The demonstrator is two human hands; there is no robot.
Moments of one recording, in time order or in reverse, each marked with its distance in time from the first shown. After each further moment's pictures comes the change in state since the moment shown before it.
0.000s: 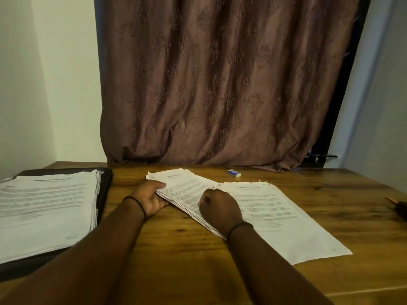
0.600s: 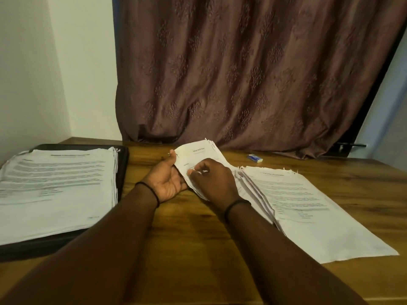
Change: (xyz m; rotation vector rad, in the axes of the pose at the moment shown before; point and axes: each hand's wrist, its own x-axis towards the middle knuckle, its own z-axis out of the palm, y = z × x) left_hand 0.021 -0.001 -0.026 -0.134 -0.274 0.018; right_hand 0.023 -0.054 0.034 0.340 0.113 -0.038
